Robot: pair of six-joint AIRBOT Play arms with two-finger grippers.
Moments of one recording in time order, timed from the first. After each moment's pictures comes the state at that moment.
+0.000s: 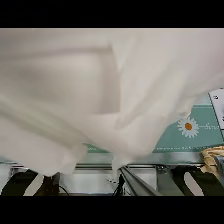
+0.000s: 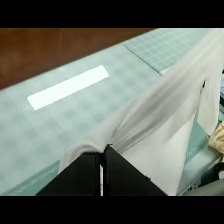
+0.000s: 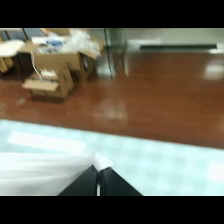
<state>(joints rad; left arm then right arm) 0.06 -0.77 2.02 0.82 -1.73 -1.51 -0.14 -0.74 1.94 -1.14 1.48 1.59</state>
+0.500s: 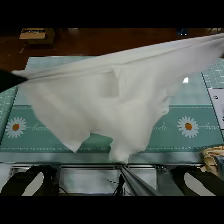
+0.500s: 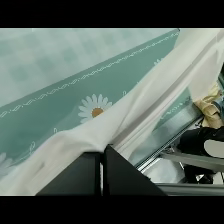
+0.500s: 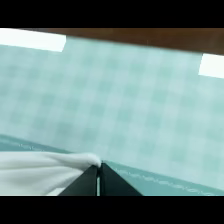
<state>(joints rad) 0.06 -0.84 1.58 0.83 -1.69 -1.48 -0.07 -1.11 1.96 -1.28 1.67 1.51</state>
